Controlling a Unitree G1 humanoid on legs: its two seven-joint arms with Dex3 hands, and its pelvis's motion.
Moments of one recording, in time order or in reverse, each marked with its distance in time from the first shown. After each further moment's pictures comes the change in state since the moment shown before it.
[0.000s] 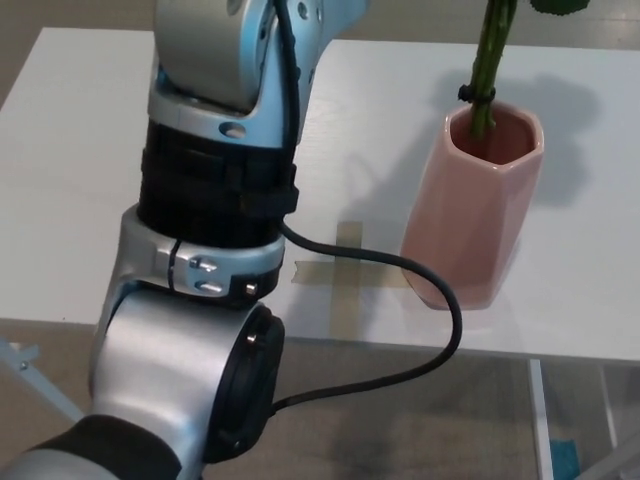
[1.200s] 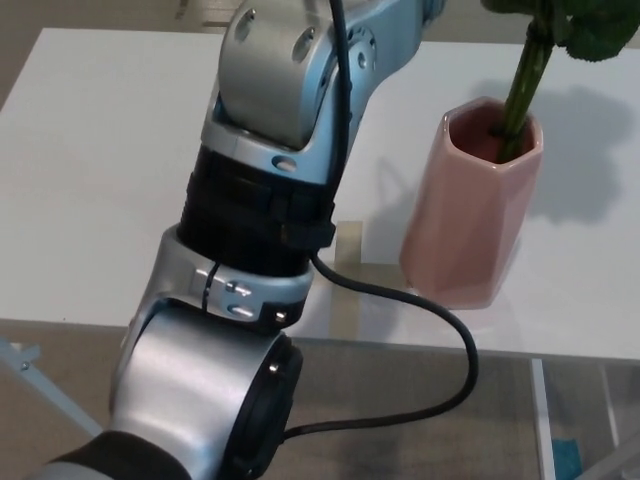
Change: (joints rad) left_arm 0.054 -0.047 -0.088 0.039 0.012 -0.067 0.017; right_arm -0.014 0.000 0.011 -0.002 -0.005 0.004 0.013
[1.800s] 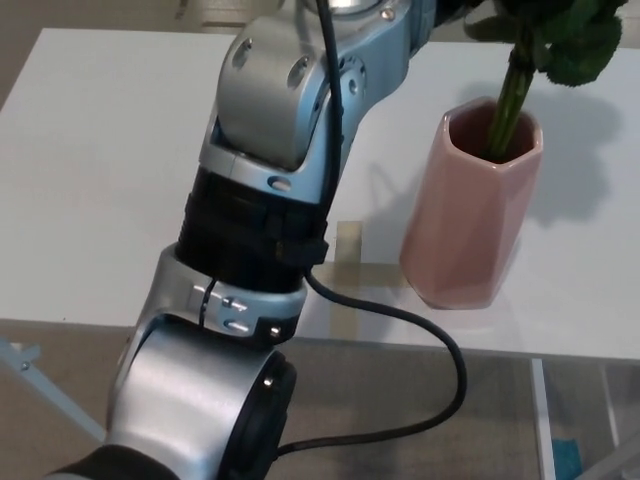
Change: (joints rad) left_arm 0.055 0.006 -0.009 -0.001 0.001 -0.004 0.006; right_arm -0.001 0.000 0.012 0.000 -0.005 0.000 -0.002
